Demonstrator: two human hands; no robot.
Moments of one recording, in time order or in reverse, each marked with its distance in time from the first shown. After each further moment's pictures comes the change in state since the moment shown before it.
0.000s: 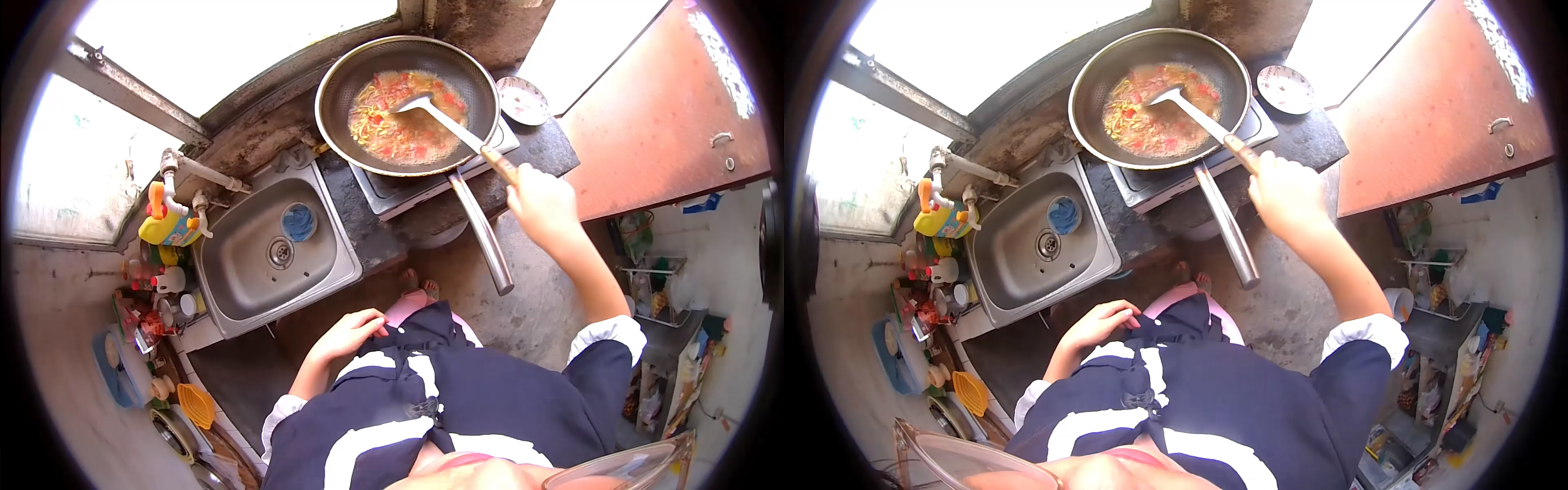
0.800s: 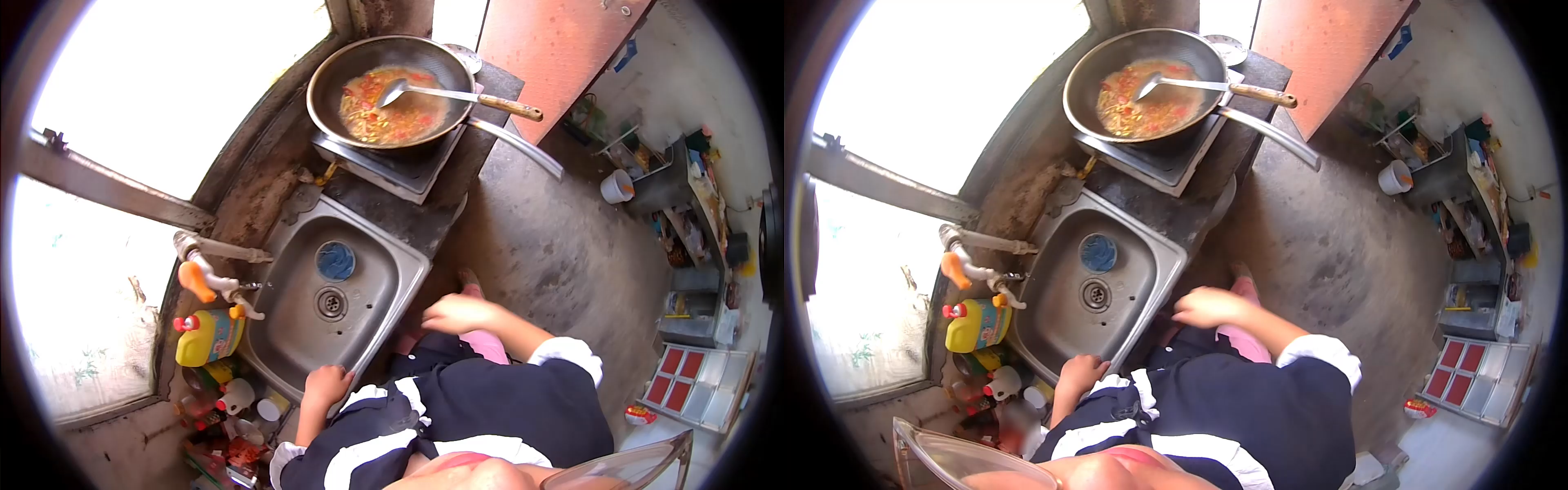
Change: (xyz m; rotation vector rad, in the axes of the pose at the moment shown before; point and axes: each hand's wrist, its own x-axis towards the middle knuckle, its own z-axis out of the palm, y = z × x) left_hand -0.129 -0.116 -0.250 1.237 -0.047 -0.159; right_hand -0.103 -0.359 0.108 0.985 -0.637 0.074
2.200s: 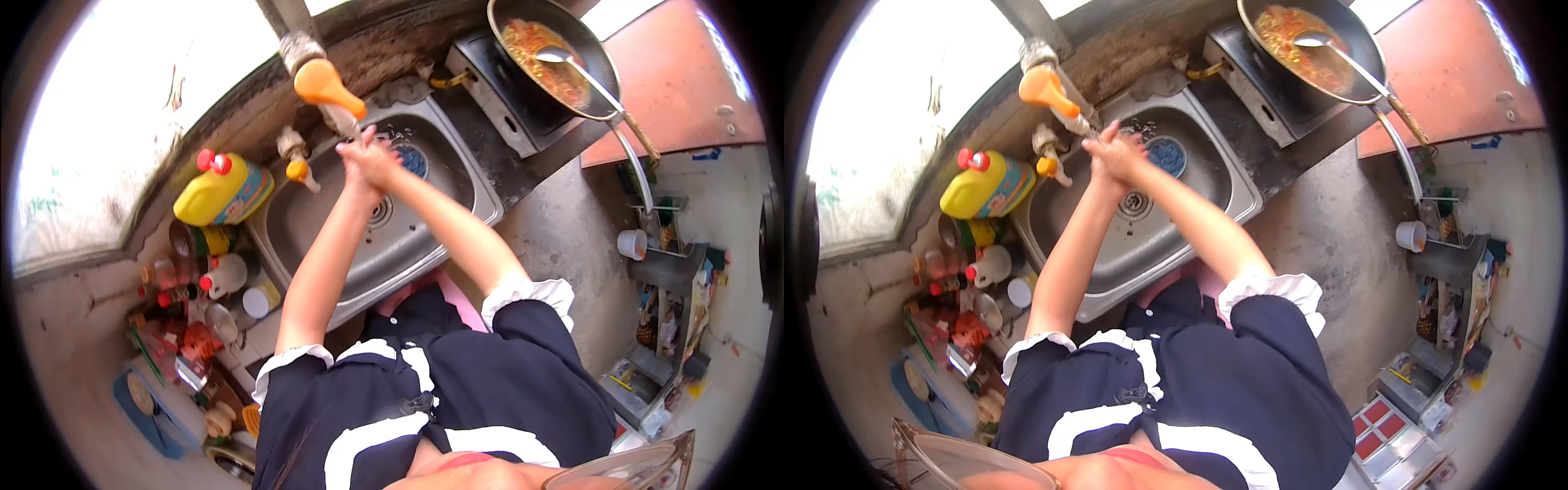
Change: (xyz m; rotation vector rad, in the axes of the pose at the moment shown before) left_hand 0.163 -0.055 -0.085 -2.444 0.442 0.156; right_hand 0.322 -0.135 0.061 0.560 0.504 0.010
